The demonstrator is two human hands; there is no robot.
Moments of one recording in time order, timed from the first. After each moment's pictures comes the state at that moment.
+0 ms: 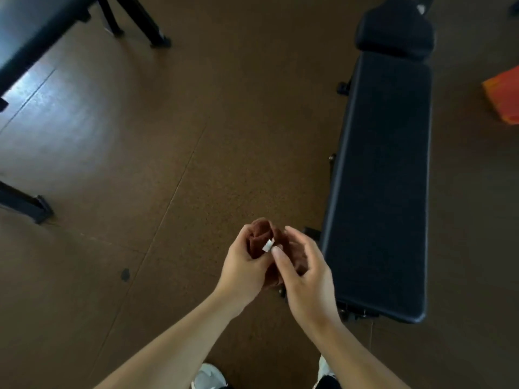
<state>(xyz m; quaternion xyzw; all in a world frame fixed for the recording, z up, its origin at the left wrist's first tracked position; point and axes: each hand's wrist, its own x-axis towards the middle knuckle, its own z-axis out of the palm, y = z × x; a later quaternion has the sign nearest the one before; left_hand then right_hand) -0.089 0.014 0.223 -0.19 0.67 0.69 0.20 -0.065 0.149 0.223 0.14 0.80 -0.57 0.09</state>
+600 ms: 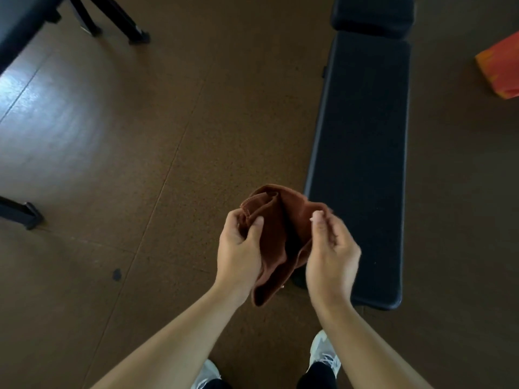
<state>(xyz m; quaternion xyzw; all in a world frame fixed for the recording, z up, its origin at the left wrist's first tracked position) -0.106 0.092 0.233 -0.26 0.66 0.70 0.12 -0.089 0.221 0.244 0.26 0.74 -0.62 -0.08</state>
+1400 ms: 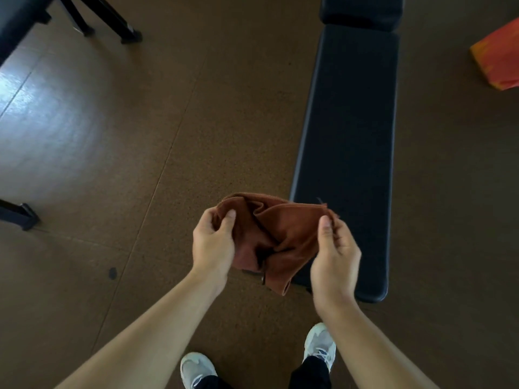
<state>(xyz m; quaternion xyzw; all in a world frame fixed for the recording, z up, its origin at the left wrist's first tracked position) -0.114 0.093 0.229 -0.35 0.66 0.66 0.09 -0.076 0.260 0.233 0.31 0.69 -0.65 -0.04</state>
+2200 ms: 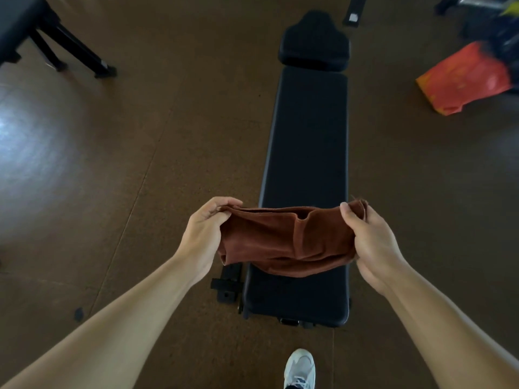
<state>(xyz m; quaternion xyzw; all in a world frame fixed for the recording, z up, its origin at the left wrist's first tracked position) -0.183 0.143 0.271 -0.19 0.68 0.68 0.20 -0.146 0.409 0.280 0.34 0.68 -0.65 0.08</state>
